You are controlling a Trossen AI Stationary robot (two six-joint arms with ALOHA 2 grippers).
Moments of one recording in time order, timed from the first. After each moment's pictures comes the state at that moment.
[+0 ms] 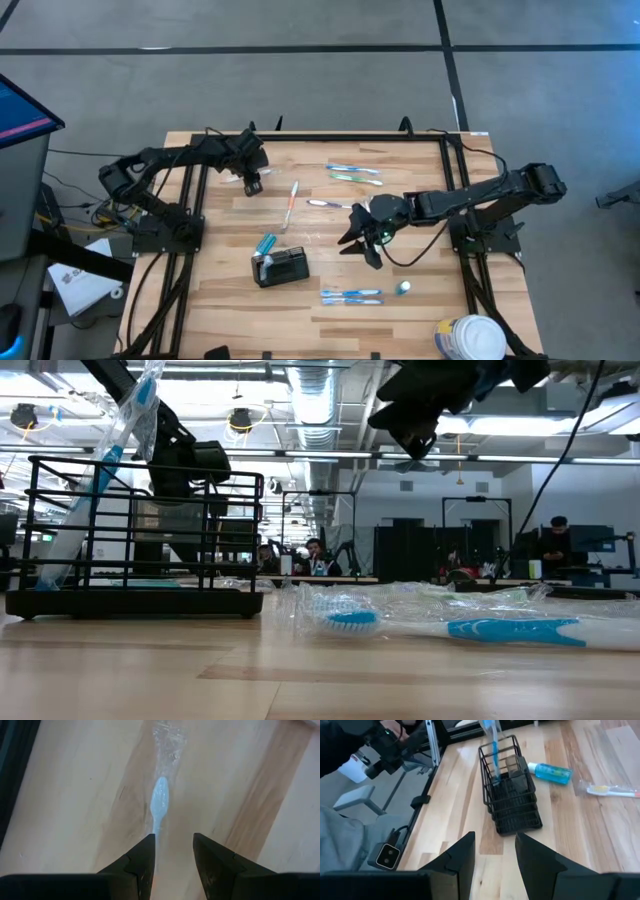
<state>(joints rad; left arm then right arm) 0.75 1.49 0.76 -0.47 -0.02 0.41 0.14 1.41 0.88 0.00 -0.21 0.28</state>
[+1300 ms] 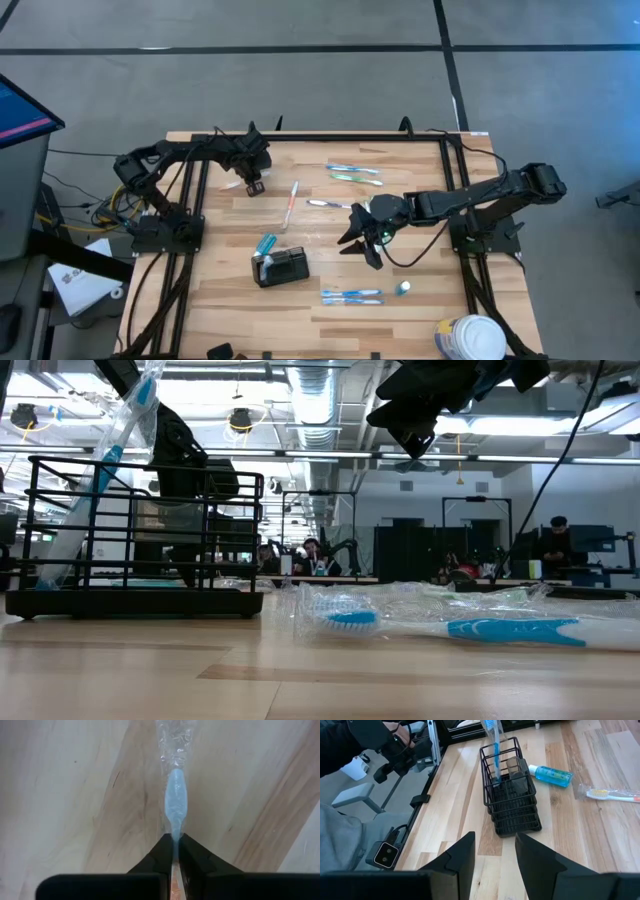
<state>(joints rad) 0.75 1.62 0.82 -0.51 -0.06 0.38 0.14 1.41 0.88 0.01 -0.21 0.25</state>
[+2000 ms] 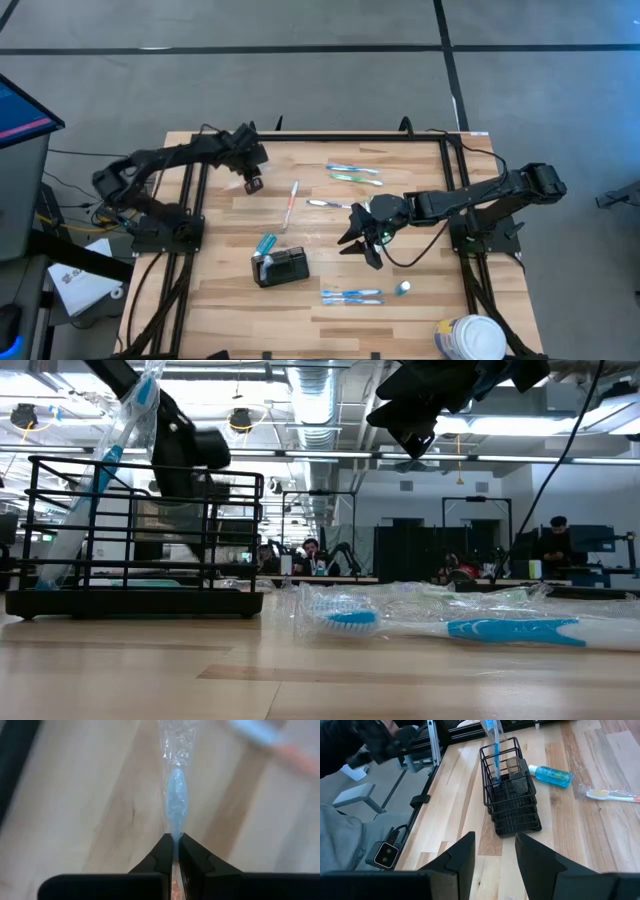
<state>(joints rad) 0.74 1.42 0.82 -0.55 0.07 0.35 0.14 1.41 0.88 0.01 -0.21 0.25</state>
